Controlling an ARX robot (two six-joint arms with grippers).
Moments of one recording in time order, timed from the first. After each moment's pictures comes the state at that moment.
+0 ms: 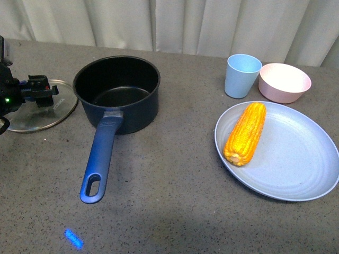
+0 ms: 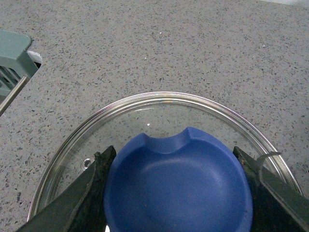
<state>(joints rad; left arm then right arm) 0.12 2.44 1.03 1.02 -0.01 0.03 0.00 0.00 0.01 0.00 0.00 0.00</state>
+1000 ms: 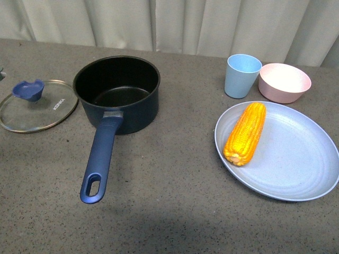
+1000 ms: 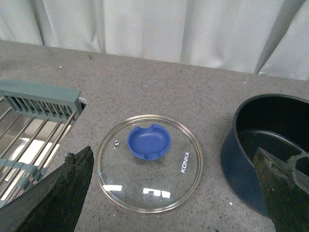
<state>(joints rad) 0.11 1.61 0.32 1.09 0.03 0.02 0.00 0.00 0.01 0.00 0.00 0.00</state>
